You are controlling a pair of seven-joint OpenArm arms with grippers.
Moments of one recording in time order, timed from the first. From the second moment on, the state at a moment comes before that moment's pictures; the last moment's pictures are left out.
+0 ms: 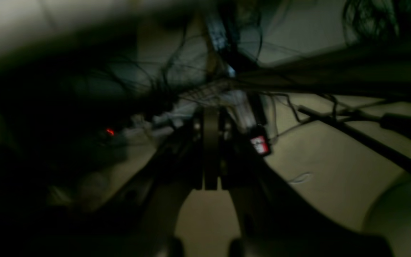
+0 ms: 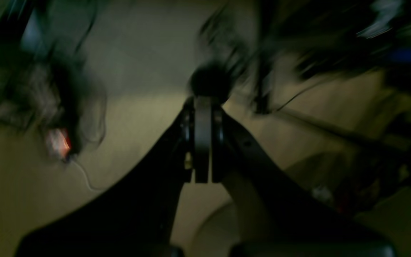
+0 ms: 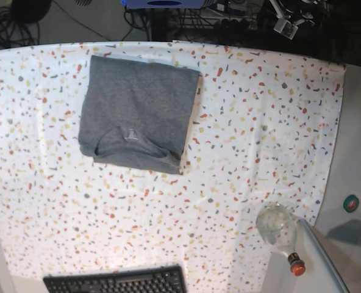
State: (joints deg) left arm 45.9 -18.0 -9.5 82.2 -7.4 -32.8 10.4; right arm -55.4 6.2 -6.0 76.3 -3.9 -26.1 -2.6
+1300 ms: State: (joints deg) left arm 14.4 -10.5 28.4 2.1 2.5 -9.0 -30.3; right arm -14.2 4.2 -3.9 6.0 5.0 6.9 11.1
